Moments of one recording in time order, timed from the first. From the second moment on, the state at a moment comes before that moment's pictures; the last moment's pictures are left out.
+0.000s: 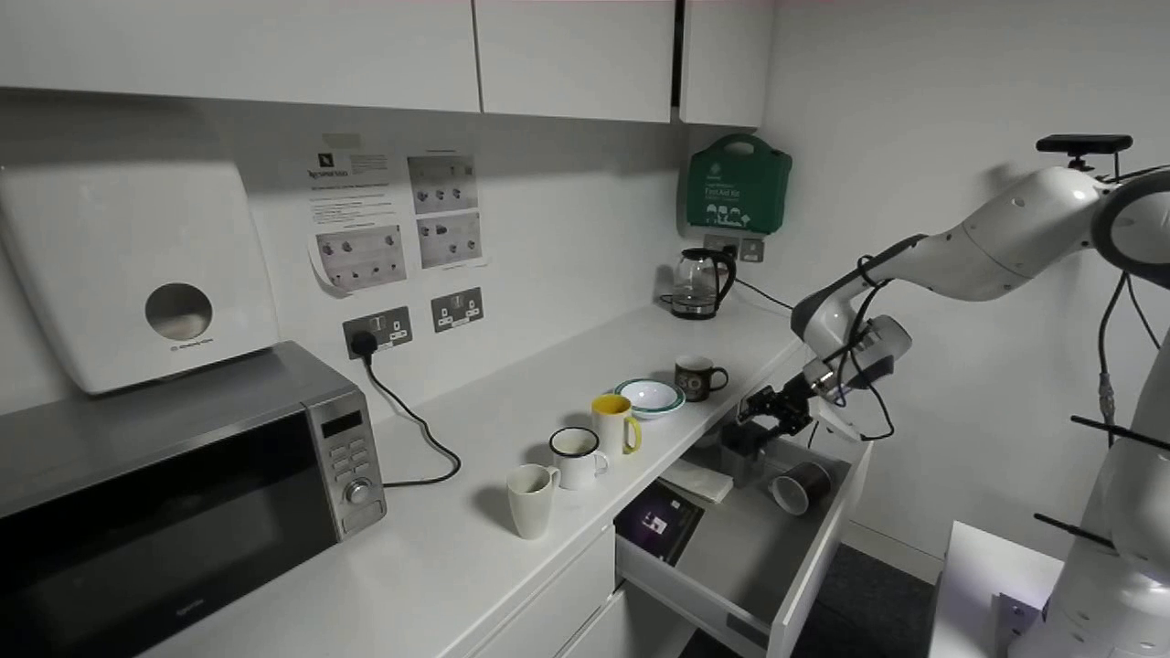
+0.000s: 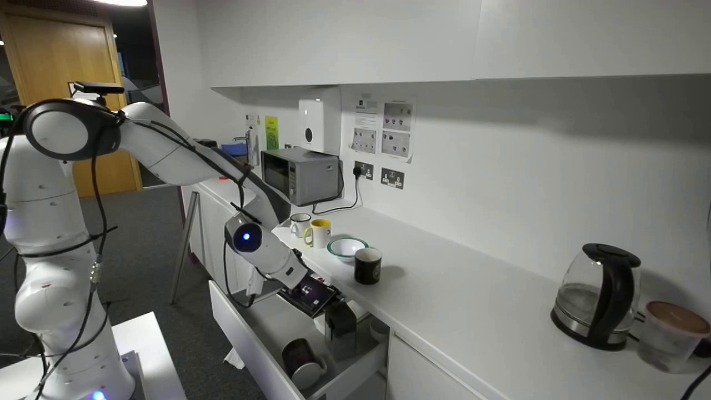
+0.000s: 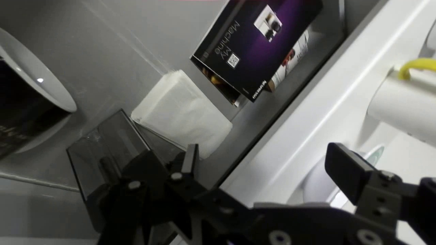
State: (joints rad) arm -0.09 0.01 -0.14 -2.51 1.54 2.73 -0.93
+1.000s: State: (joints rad) arm -0.17 -0.14 -0.14 -2.78 0.71 2.73 -0.95
